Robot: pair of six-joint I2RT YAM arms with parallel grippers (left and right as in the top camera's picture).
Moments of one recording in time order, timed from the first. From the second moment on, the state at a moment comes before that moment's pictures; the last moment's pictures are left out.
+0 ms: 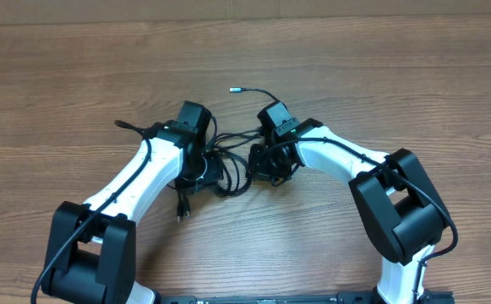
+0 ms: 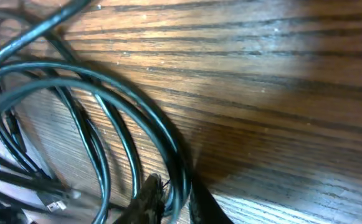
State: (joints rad) left arm -0.32 1.69 1.07 -0.86 0.21 -0.54; right arm 0.56 2.01 1.24 -0.56 -0.45 0.68
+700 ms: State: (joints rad) left arm -0.32 1.69 1.07 -0.76 -0.02 -0.15; right arm 0.60 1.89 1.24 -0.59 -0.30 0.65
